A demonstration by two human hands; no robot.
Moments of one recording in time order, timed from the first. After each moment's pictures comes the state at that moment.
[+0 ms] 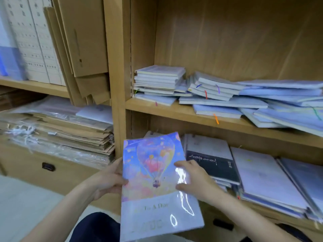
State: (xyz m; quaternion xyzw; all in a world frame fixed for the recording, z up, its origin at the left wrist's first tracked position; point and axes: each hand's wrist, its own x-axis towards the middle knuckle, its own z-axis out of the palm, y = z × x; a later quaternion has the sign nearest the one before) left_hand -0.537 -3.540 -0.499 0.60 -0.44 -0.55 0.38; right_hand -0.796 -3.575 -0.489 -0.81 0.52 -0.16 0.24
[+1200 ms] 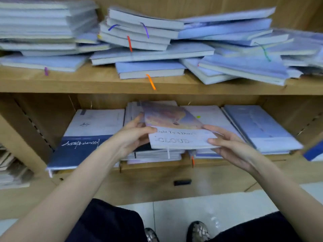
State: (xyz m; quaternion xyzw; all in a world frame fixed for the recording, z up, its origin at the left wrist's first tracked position) left_hand -0.738 -3.679 -0.496 0.42 -0.47 -0.70 0.35; right_hand -1.006 -3.599 -0.510 -0.39 0.49 -0.50 0.61
